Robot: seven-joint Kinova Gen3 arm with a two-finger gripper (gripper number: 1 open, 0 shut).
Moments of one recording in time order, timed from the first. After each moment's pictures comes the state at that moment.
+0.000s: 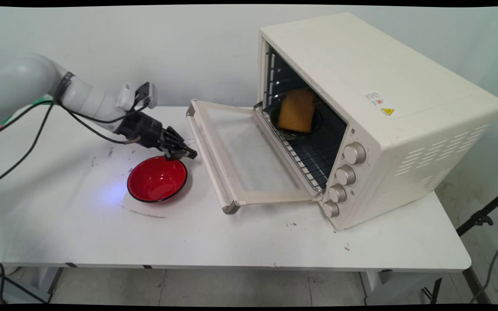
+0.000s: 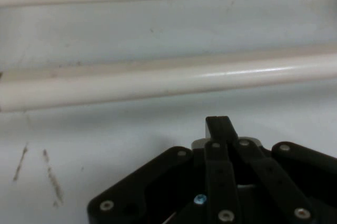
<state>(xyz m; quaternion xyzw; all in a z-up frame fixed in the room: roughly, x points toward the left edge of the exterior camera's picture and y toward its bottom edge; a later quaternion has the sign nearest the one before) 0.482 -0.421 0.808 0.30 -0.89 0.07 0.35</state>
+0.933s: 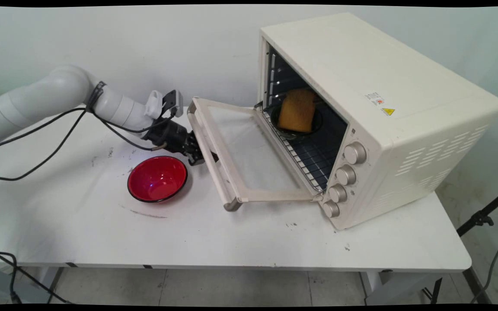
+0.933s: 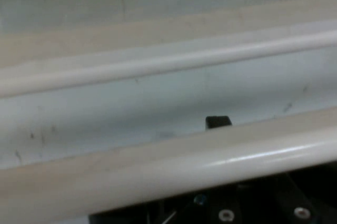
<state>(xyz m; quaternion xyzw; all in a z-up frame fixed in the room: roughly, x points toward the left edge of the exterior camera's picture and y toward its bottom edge) 0.435 -0.445 0.785 0.26 -0.89 0.08 0.36</state>
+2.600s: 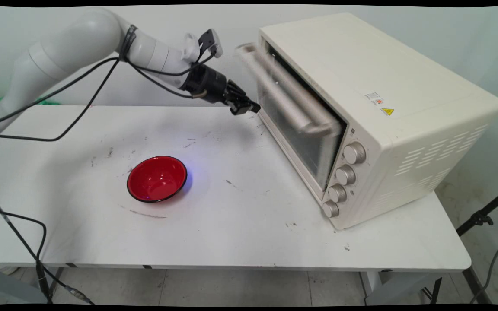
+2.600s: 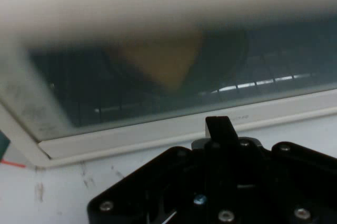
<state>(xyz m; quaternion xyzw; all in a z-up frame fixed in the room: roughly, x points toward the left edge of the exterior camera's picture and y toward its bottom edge) 0.357 -0.518 0.891 0.25 -0.87 0.13 0.41</state>
